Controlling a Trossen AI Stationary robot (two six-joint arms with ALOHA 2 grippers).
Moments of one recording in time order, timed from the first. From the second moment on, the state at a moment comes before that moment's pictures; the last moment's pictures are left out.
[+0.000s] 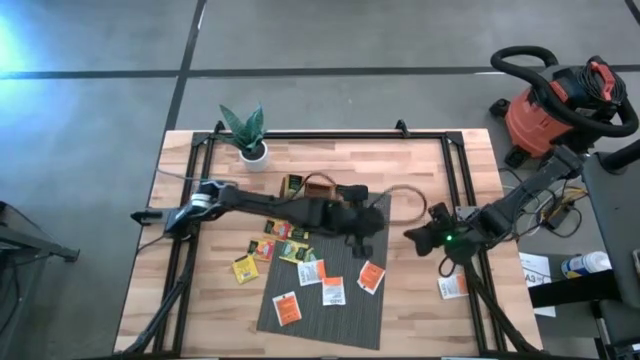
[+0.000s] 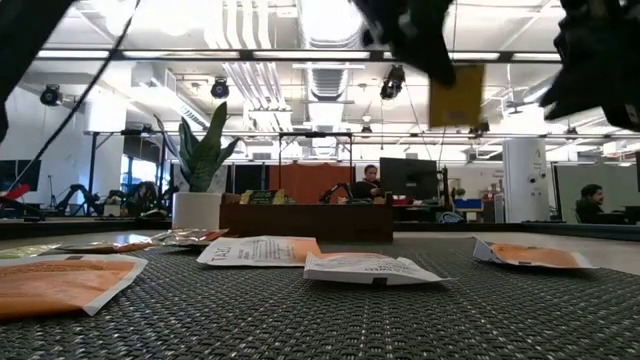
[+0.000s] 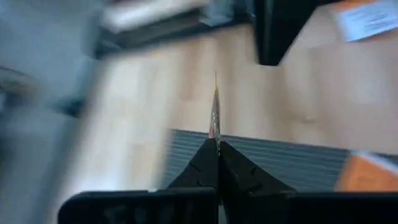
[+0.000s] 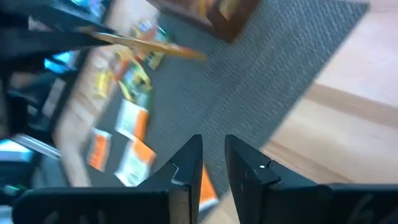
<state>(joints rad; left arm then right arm) -0.15 2.12 1.99 -0.58 -0.46 0.11 0.65 0.81 0.53 -0.62 0.68 1.64</state>
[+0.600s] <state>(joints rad) -0.20 2.09 1.91 -0.59 -0.88 0.15 0.47 0.80 0.54 -0.25 0.73 1.65</state>
